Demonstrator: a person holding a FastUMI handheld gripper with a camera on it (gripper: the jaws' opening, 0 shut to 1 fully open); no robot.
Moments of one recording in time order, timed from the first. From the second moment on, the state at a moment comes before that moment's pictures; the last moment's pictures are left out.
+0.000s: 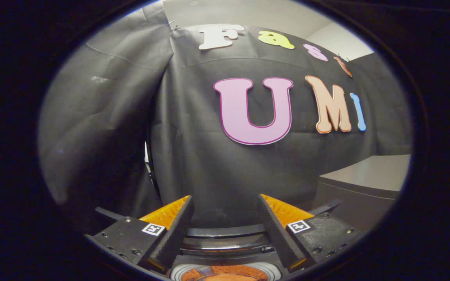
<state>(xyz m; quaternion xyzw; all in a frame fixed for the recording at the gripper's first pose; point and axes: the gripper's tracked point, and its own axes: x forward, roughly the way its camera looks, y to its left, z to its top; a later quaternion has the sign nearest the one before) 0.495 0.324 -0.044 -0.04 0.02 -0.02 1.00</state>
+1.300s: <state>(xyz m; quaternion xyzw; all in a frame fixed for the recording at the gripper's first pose) 0.482 0.309 -0.102 -0.04 0.15 -0.01 0.99</state>
